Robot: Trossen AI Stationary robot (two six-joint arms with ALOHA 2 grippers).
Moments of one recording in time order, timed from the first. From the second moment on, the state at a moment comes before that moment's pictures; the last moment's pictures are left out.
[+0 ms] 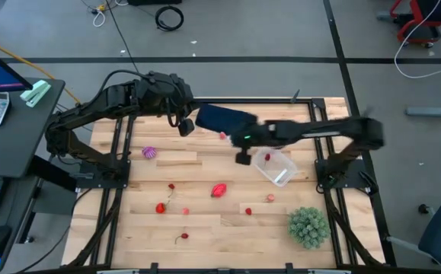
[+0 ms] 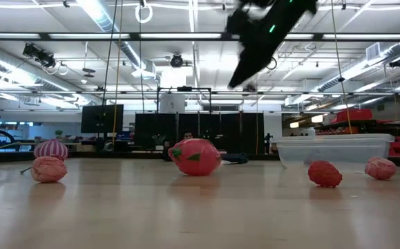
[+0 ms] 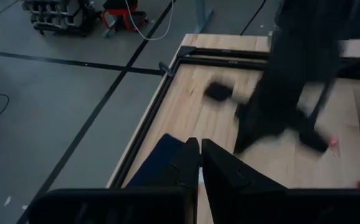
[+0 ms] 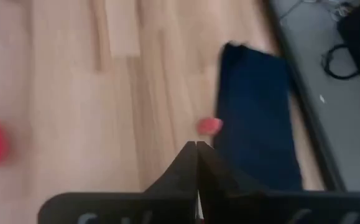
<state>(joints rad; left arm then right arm) 0.20 1.41 1.73 -0.84 -0.22 0.06 -0.13 1.54 1.17 -0.49 0.24 -0.07</state>
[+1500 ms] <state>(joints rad) 0.20 1.41 1.73 -0.85 -0.22 0.06 -0.04 1.23 0.56 -0.37 0.25 0.39</state>
